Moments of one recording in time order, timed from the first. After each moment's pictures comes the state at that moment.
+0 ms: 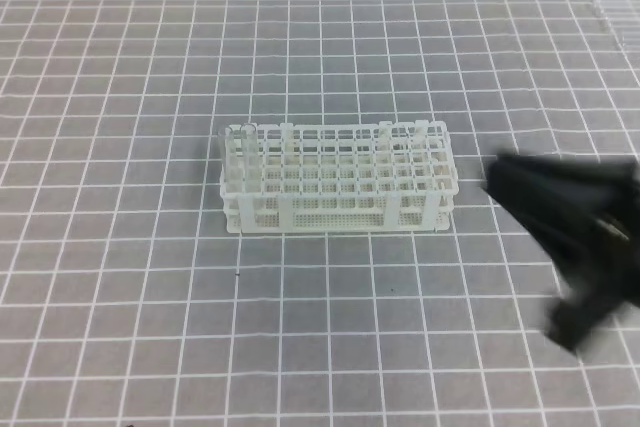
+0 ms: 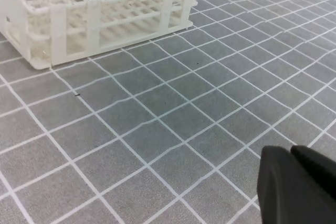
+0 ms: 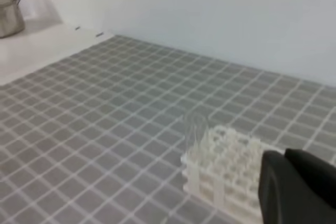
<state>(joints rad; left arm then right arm) -0.85 0.16 0.01 0.00 0.18 -0.16 0.75 0.92 -0.68 0.04 -0.06 0.07</state>
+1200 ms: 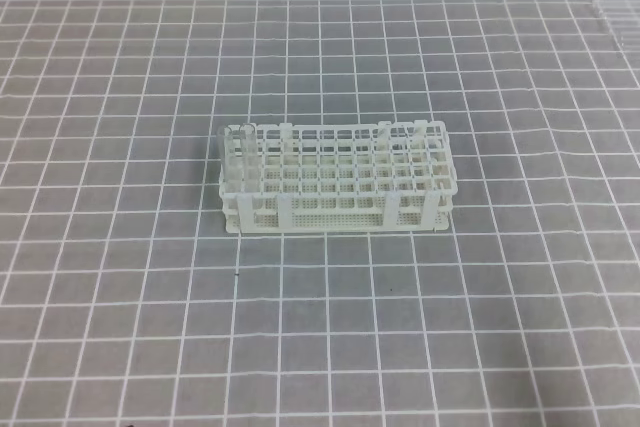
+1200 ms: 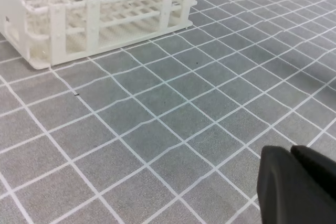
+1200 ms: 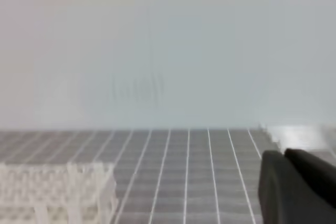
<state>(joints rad) -0.85 0.16 0.01 0.00 0.18 -0.16 0.12 0.04 -0.02 0.03 -0.01 0.07</state>
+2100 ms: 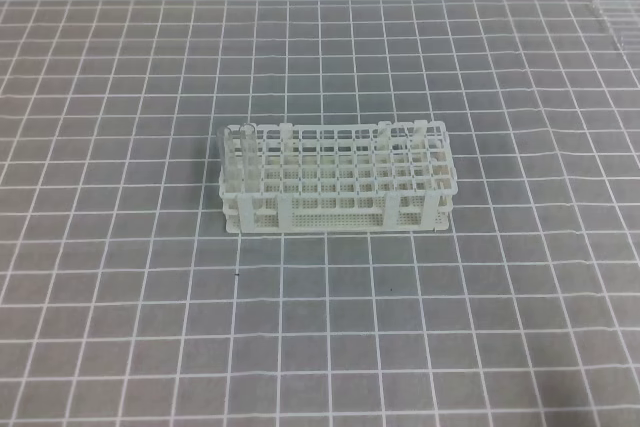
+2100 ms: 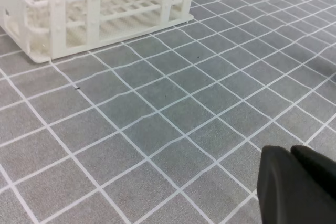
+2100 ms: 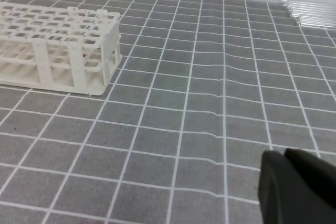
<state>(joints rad) -0.85 0.16 0.01 0.00 0.19 -0.16 0.09 -0.02 0.00 0.14 0.32 -0.14</state>
